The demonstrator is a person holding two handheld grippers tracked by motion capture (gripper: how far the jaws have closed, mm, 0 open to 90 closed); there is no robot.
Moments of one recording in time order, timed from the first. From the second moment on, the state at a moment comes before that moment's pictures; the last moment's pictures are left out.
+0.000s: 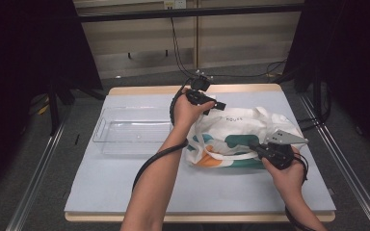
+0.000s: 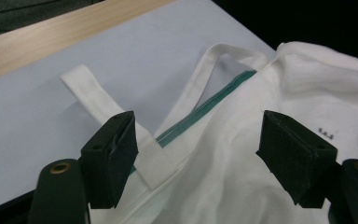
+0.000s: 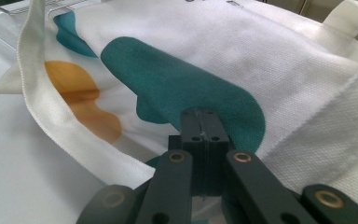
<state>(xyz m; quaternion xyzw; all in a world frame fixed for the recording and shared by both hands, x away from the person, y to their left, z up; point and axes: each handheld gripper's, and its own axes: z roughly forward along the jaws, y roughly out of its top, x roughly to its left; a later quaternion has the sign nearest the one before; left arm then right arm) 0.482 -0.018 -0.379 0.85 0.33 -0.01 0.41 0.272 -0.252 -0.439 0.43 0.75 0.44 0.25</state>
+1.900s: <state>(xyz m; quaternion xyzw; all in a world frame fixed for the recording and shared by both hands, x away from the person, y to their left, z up) 0.425 -0.010 -0.335 0.87 0.23 -0.04 0.43 0.284 -0.224 -0.440 0.44 0.74 0.45 0.25</state>
